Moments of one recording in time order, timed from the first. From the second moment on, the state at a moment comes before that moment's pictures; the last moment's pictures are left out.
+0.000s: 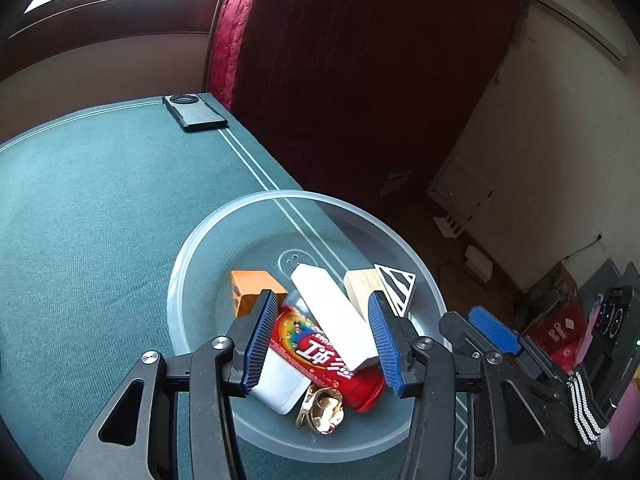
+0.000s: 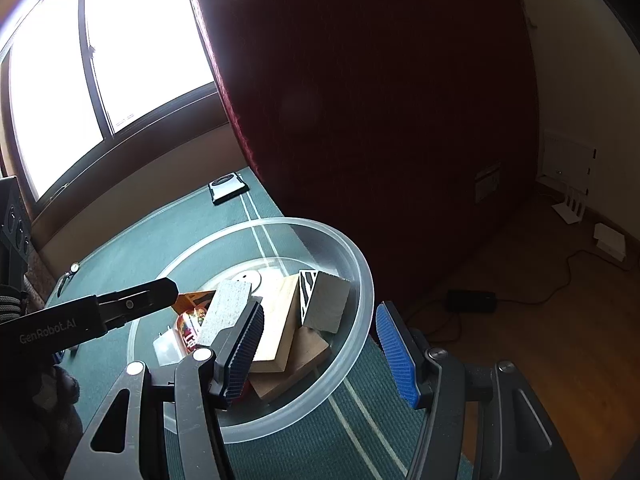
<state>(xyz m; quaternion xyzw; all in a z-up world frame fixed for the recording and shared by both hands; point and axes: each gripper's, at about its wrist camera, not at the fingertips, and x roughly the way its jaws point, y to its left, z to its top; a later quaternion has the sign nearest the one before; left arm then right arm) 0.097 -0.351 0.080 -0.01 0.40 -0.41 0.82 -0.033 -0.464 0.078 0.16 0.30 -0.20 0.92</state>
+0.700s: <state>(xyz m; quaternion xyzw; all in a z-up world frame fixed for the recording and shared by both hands) 0.087 -0.308 0.067 0.02 0.40 -0.35 0.85 -0.033 -0.429 0.080 0.10 0.29 -0.19 0.93</state>
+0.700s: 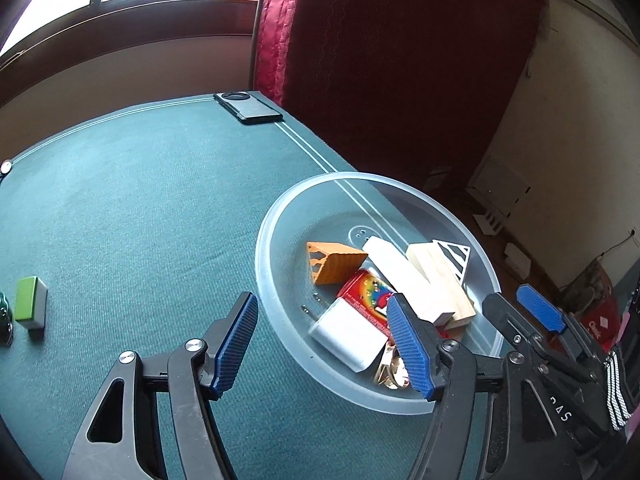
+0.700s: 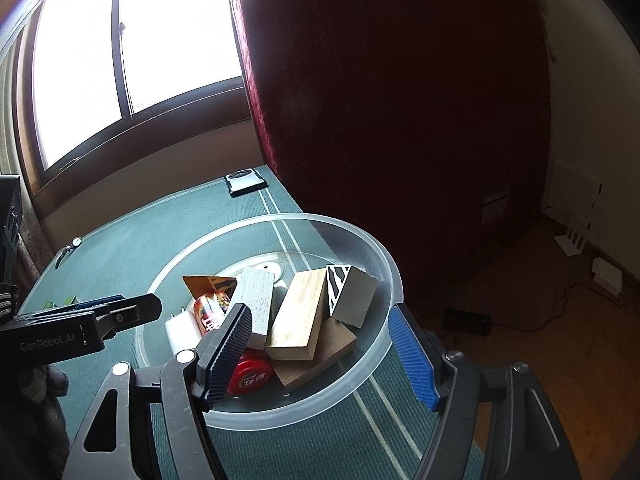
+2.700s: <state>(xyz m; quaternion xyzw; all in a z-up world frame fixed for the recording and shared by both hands) 0.158 -0.045 0.041 -0.04 0.39 -0.11 0.91 -0.017 -0.293 0.056 0.01 0.37 0.00 0.93</state>
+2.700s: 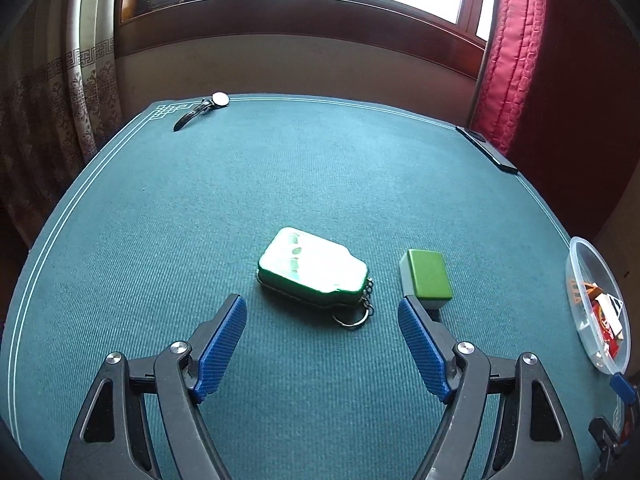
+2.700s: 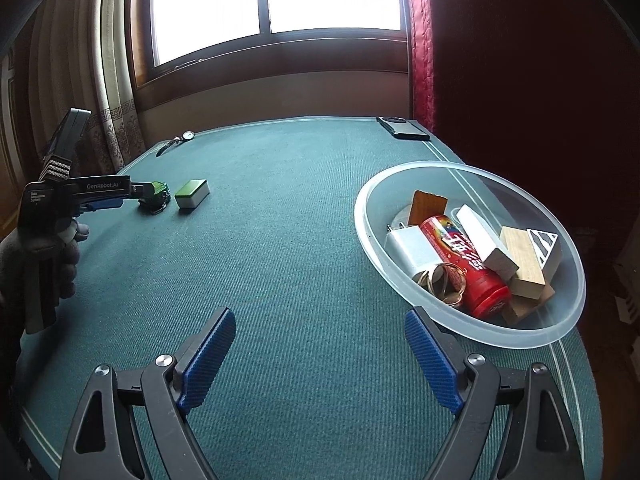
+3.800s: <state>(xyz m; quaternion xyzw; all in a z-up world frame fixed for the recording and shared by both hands) 0.201 -0.048 0.027 -0.01 0.41 -0.14 0.90 0.056 -0.236 0.046 0.03 0.43 0.08 0.90</state>
